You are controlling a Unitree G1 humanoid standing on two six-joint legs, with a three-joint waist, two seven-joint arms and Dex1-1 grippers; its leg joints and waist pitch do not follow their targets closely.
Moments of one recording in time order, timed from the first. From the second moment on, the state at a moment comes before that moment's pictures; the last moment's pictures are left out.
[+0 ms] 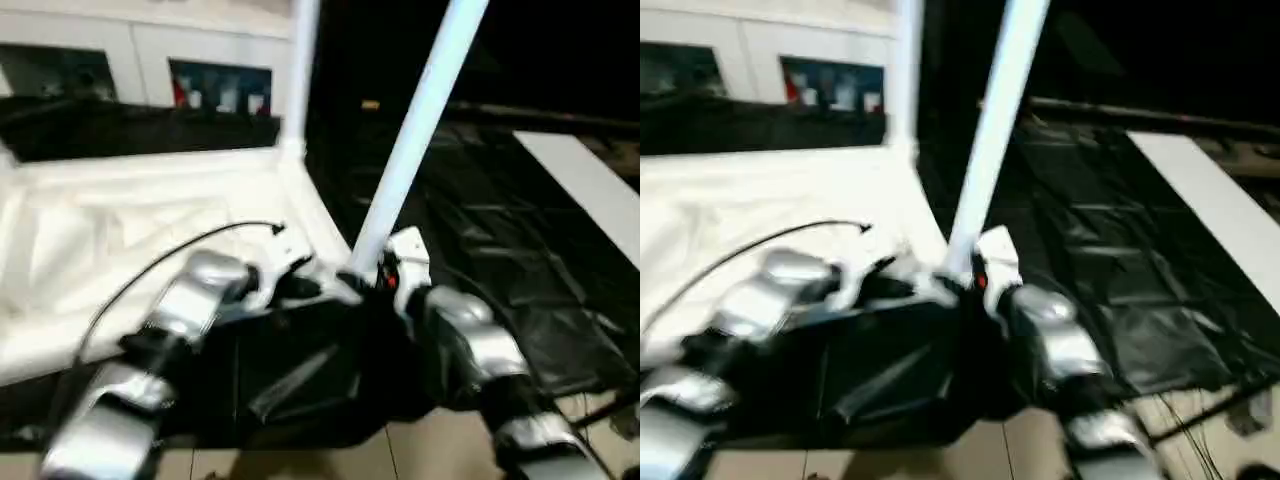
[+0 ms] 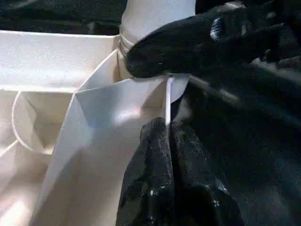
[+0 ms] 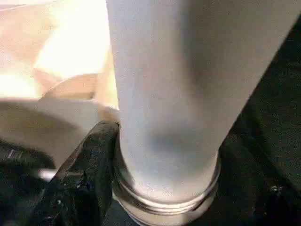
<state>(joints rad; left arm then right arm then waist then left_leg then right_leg) -0.71 0.18 -0.28 0.66 0.07 0.36 -0.80 -0.57 -0.03 0.01 0.72 0.11 0.17 0.32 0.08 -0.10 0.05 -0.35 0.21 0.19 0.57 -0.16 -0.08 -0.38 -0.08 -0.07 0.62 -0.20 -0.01</state>
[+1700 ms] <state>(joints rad) -0.59 0.47 -0.37 0.43 0.02 0.24 -1.32 -0.39 -0.32 0.25 0.40 0.12 0.12 1.01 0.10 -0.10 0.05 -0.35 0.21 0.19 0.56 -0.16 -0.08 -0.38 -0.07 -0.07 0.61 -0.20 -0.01</state>
